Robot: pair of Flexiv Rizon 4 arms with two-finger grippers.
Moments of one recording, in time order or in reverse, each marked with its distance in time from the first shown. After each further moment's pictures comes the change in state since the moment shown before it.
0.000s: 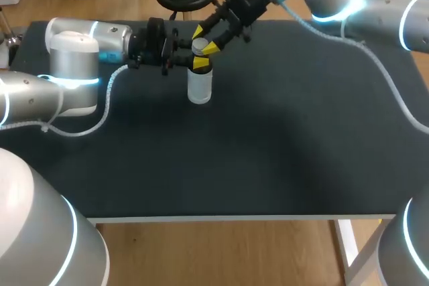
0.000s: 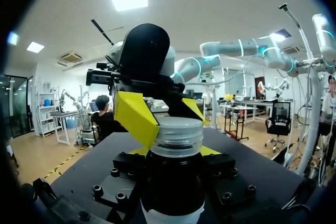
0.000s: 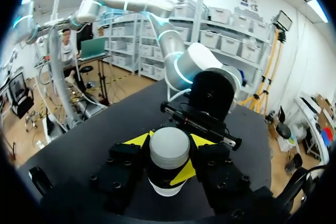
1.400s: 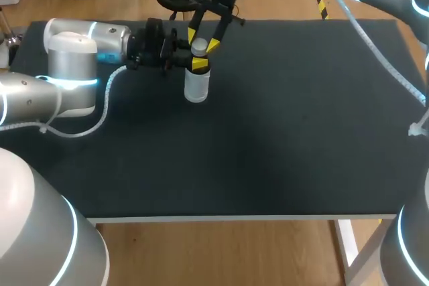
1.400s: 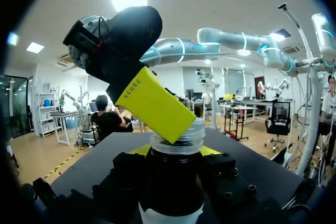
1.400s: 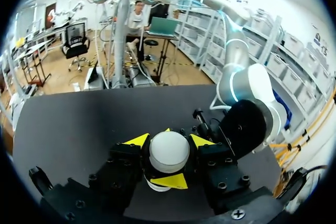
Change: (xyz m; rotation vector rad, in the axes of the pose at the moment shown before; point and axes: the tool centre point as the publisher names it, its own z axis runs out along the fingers) left arm 0.003 0.000 -0.002 -0.002 0.000 0.001; right arm 0.005 0.007 0.003 0.063 0.459 -0.455
